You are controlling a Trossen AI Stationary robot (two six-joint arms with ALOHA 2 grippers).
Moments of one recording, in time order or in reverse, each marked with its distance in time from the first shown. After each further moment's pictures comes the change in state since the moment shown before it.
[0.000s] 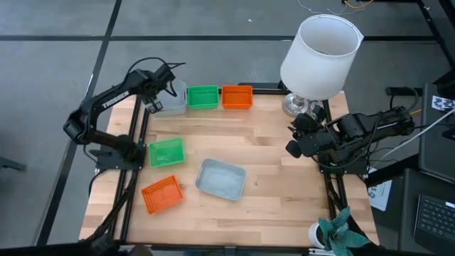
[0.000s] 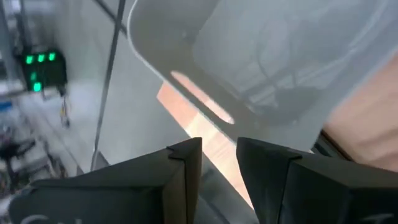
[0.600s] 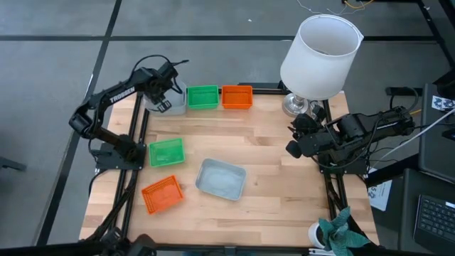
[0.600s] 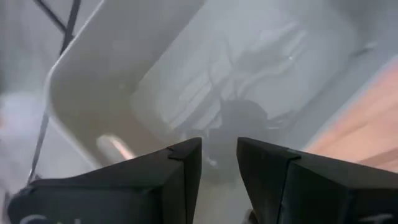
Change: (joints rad) left arm 0.039 0.090 -0.001 0.121 0.190 -0.054; right arm 0.000 0.000 0.000 -0.001 0.000 -0.021
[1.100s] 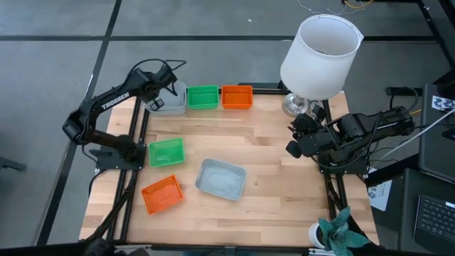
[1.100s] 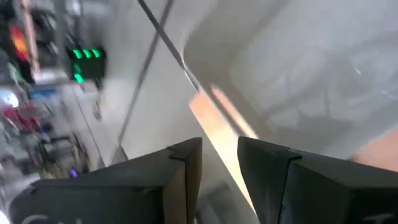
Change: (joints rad) left arm -0.093 -0.102 0.001 -0.091 -0.337 -0.056; right arm 0.000 0.000 0.000 0.000 0.000 -0.004
